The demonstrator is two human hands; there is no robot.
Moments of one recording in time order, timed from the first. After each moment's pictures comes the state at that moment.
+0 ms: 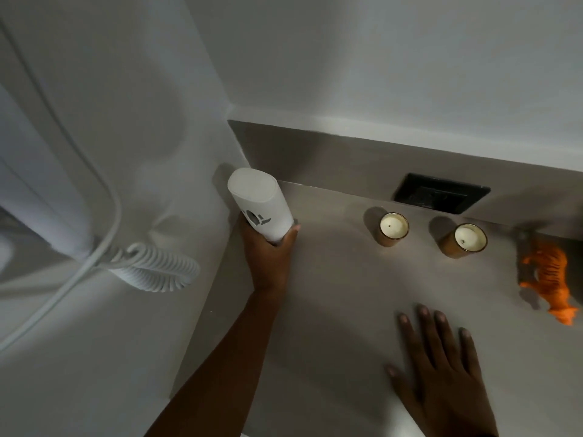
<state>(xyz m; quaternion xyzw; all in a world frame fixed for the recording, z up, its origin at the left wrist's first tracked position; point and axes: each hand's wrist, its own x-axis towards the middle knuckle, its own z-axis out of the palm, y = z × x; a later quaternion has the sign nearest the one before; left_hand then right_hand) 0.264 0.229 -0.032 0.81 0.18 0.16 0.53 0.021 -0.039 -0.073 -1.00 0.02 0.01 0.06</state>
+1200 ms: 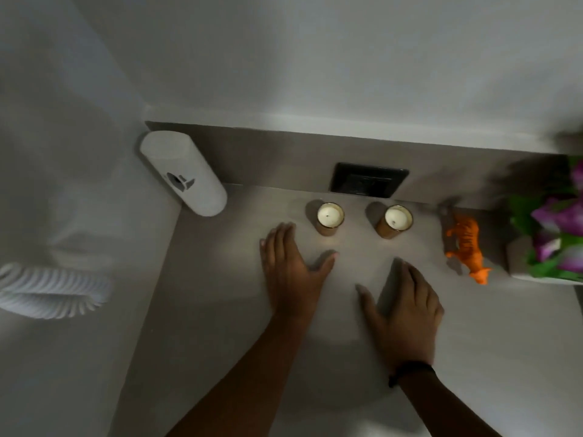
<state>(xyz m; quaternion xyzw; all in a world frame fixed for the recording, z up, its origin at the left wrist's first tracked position) 0.173 0.092 -0.033 0.94 -0.01 0.08 0.33 0.048 -0.060 -0.048 -0.92 0.32 -0.06 0.22</state>
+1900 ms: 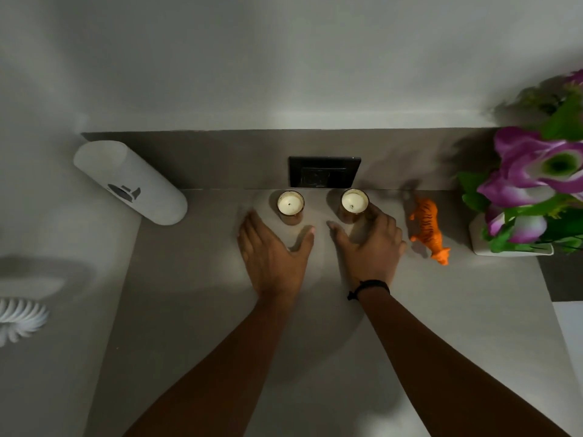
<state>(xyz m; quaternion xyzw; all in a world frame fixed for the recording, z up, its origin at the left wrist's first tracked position) 0.188 0.050 -0.042 0.96 0.03 0.03 0.27 0.140 -0.101 -0.051 -0.85 0.38 -0.15 0.32</state>
